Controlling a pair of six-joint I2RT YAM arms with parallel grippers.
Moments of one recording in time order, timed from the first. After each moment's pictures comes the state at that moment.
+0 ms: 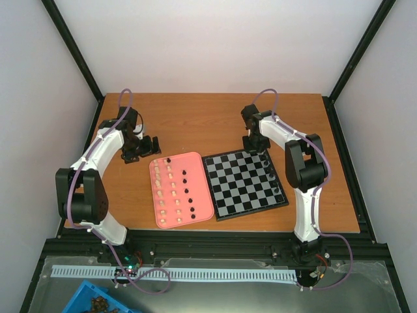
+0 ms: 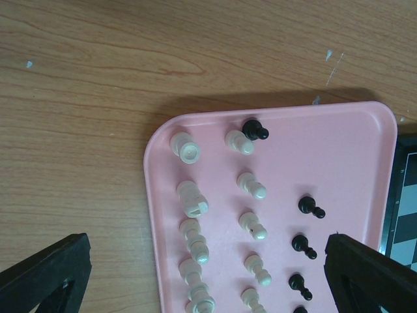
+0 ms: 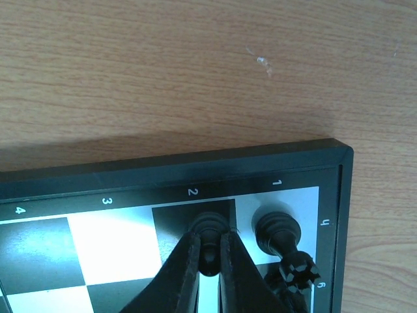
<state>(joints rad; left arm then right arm) -0.06 1.60 1.27 -0.97 0.21 -0.33 0.35 2.12 1.64 -0.95 0.11 0.21</state>
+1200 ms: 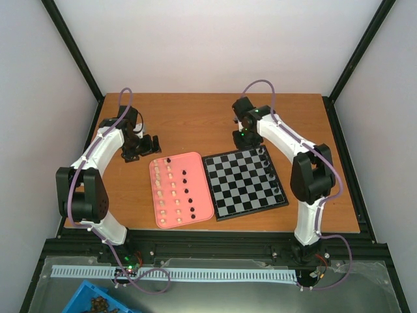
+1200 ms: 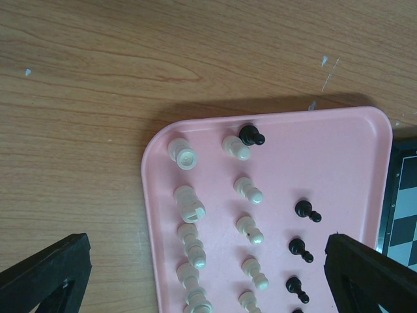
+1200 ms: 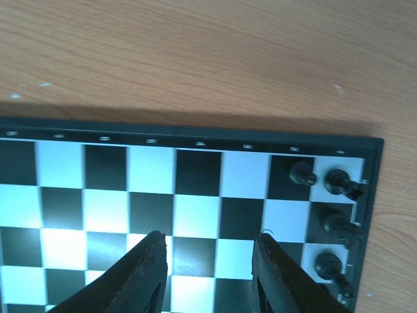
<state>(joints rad) -0.06 1.62 1.29 -0.97 0.21 -0.33 0.45 1.95 1.66 -1.01 0.05 0.18</state>
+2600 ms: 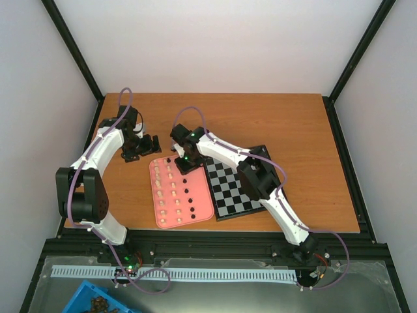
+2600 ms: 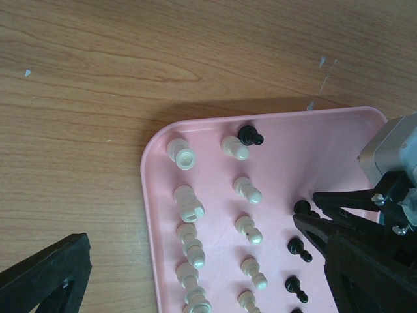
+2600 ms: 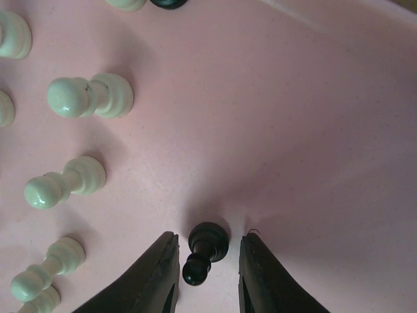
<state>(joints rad) -0.06 1.61 1.29 -0.97 0.21 -0.33 0.85 2.46 2.15 -1.03 -0.24 0.18</state>
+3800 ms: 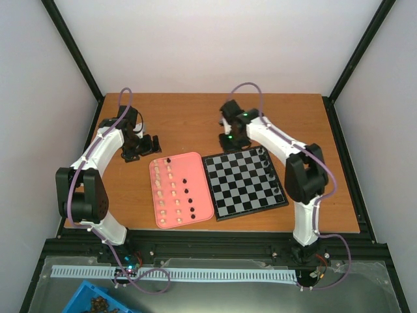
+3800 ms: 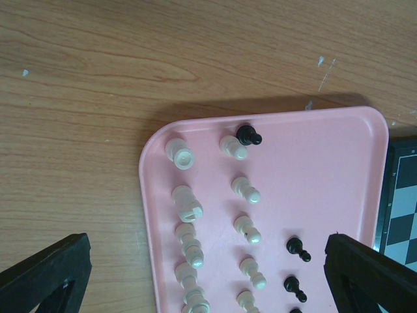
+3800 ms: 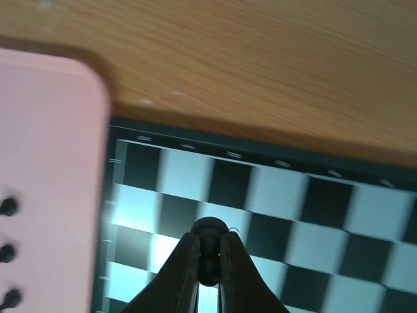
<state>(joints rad) -0.06 1.61 1.29 -0.97 0.22 -0.33 0.61 2.03 1.77 -0.97 -0.10 0.22</state>
